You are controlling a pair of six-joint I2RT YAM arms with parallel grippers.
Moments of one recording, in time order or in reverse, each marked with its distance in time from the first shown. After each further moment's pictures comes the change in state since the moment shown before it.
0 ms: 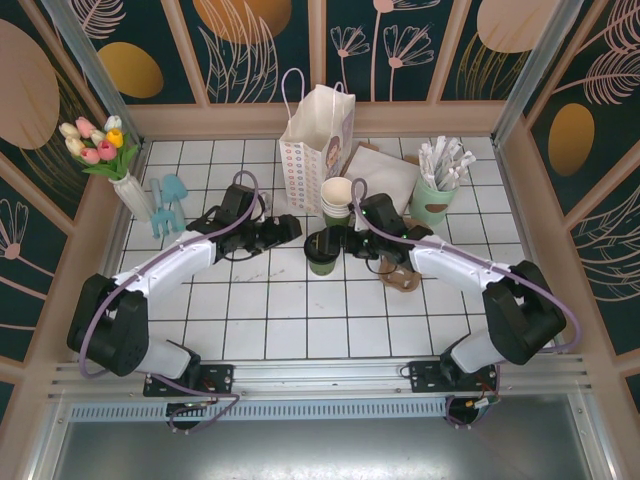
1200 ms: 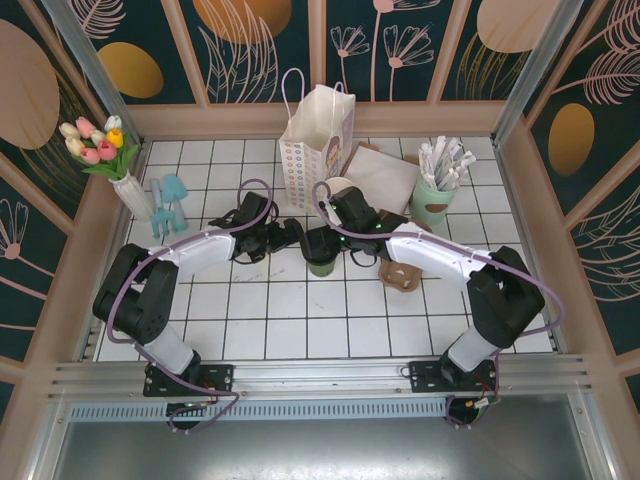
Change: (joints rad) left arm -0.026 0.198 -0.003 0.086 -0.169 -0.114; right arm 0.119 0.128 0.219 -0.165 0.184 -0.257
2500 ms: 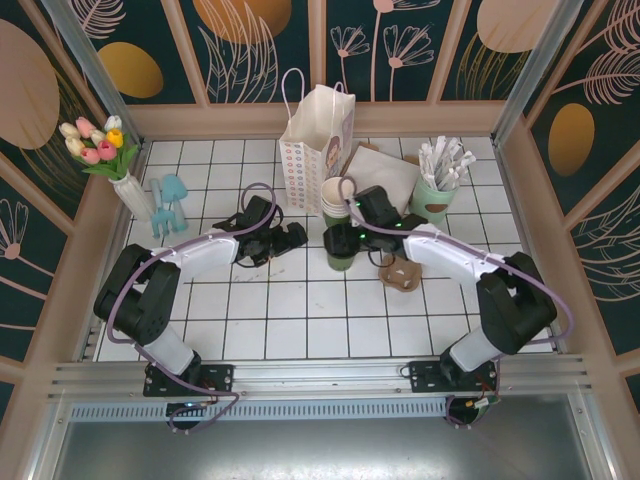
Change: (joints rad) left arm -0.037 0.000 -0.013 0.000 -0.011 -0.027; right arm -0.159 -0.068 -0.111 0.007 -0.080 0.054
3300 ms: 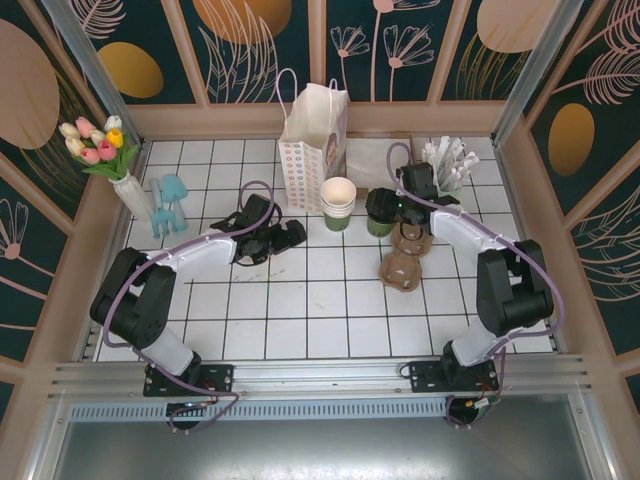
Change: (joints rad) left arm 0.000 -0.027 0.000 0.000 -0.019 0.000; right arm -0.307 0.109 0.079 0.092 0.063 0.056
